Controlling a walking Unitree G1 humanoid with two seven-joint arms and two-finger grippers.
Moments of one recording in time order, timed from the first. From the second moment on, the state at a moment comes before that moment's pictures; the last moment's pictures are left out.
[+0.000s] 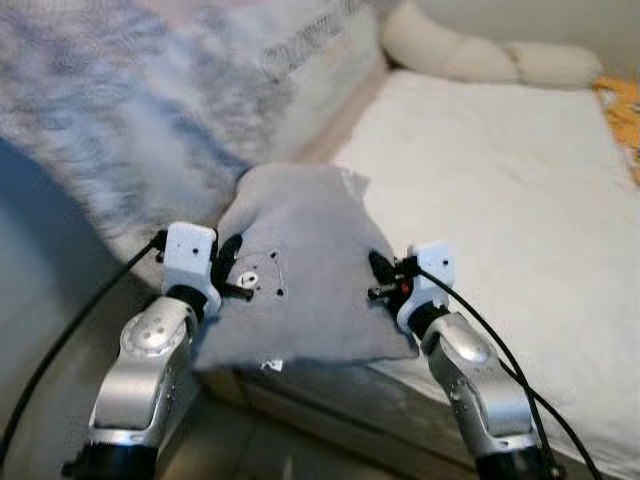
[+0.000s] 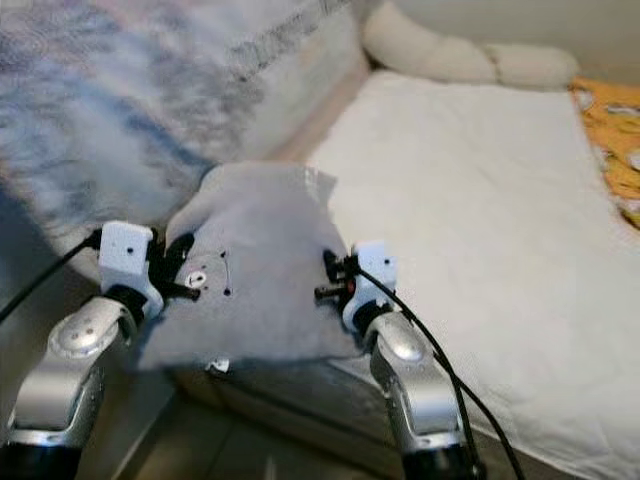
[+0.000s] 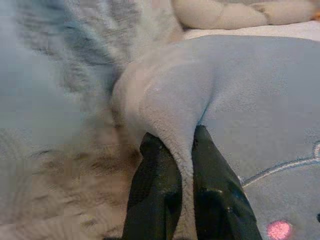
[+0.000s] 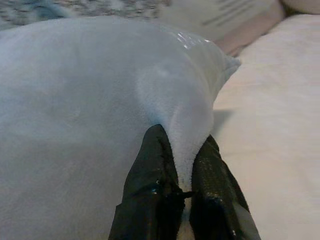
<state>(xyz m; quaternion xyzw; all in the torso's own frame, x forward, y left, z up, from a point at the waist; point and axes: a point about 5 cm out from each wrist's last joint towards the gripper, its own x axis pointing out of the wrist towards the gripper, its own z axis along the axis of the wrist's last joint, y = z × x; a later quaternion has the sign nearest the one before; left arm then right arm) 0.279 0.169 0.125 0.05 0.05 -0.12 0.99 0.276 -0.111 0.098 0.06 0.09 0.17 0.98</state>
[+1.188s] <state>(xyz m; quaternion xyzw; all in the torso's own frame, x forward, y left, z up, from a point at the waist) 0.288 0.188 0.134 0.08 0.05 -0.12 0.99 0.275 -0.094 0.097 0.05 0.08 0.22 0.97</state>
